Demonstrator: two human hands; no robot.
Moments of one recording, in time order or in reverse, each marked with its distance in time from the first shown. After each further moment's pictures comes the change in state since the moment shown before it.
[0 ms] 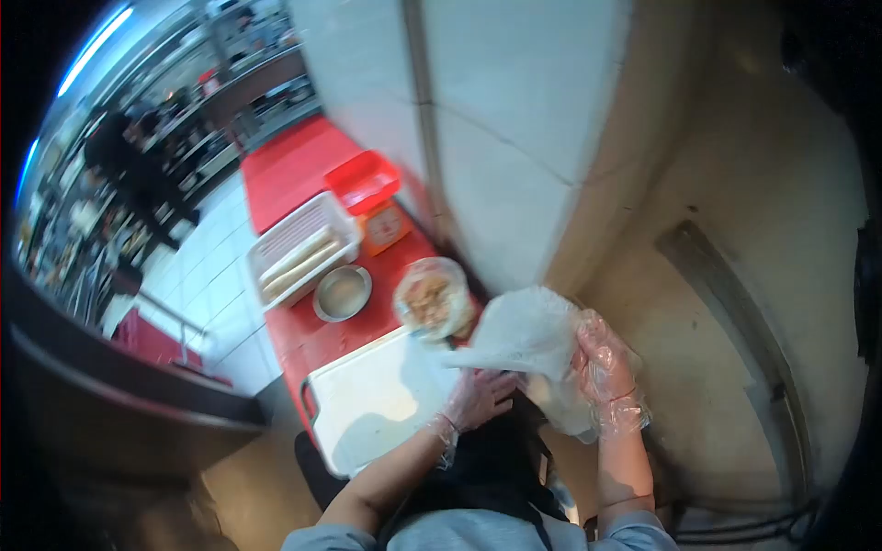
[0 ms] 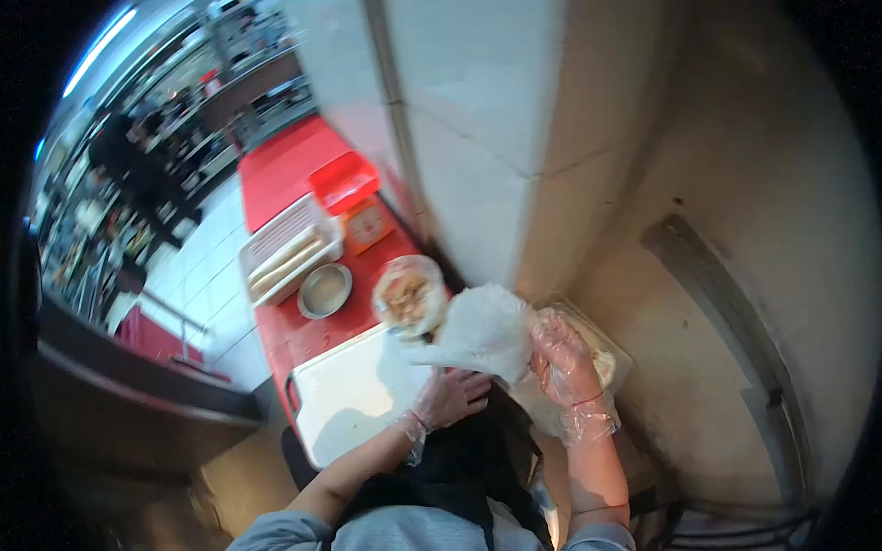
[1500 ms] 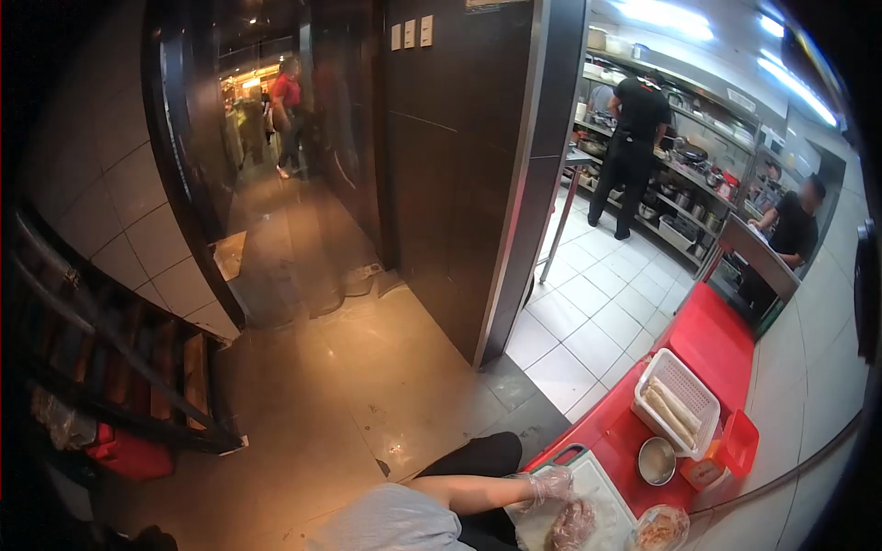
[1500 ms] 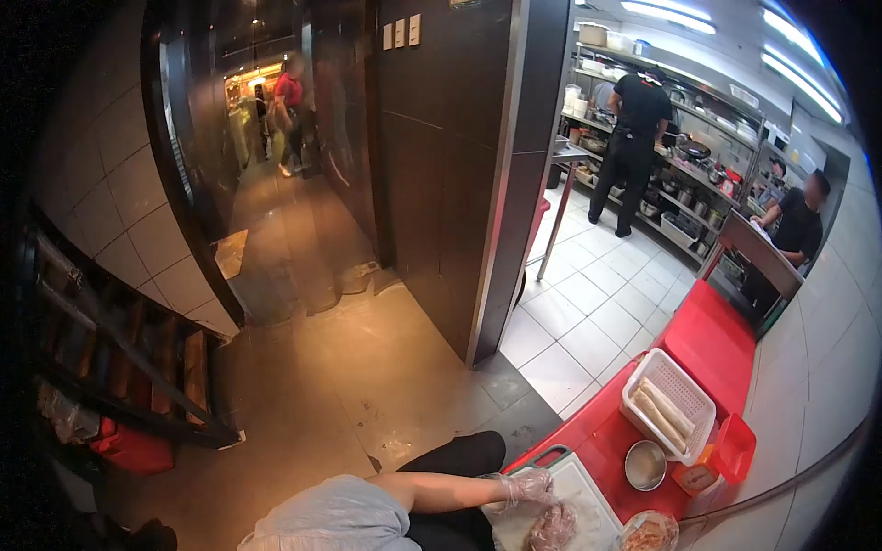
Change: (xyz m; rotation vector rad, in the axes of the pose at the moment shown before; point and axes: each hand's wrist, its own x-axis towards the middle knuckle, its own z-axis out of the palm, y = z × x) left_hand -0.203 0.049 -0.143 1.033 1.302 0.499; right_hand 0.060 0.331 0.125 -1.485 -1.141 -1.061
